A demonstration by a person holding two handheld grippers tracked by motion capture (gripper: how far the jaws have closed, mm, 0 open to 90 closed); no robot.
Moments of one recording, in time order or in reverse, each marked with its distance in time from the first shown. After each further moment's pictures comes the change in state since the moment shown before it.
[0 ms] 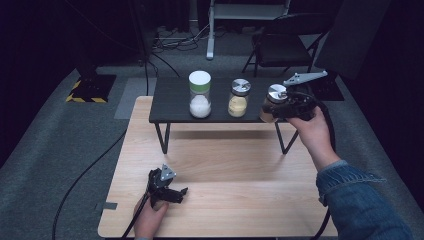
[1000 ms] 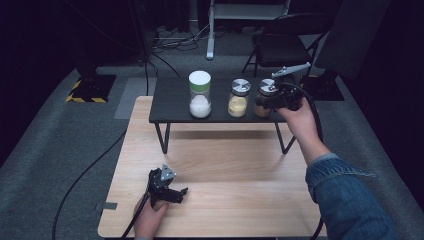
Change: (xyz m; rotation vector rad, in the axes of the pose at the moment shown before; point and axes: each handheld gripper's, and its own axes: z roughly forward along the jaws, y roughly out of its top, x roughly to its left) left arm 0.000 0.000 0.000 0.001 -0.002 0.004; right arm -0.011 0.021 0.040 0.056 -0.017 0.036
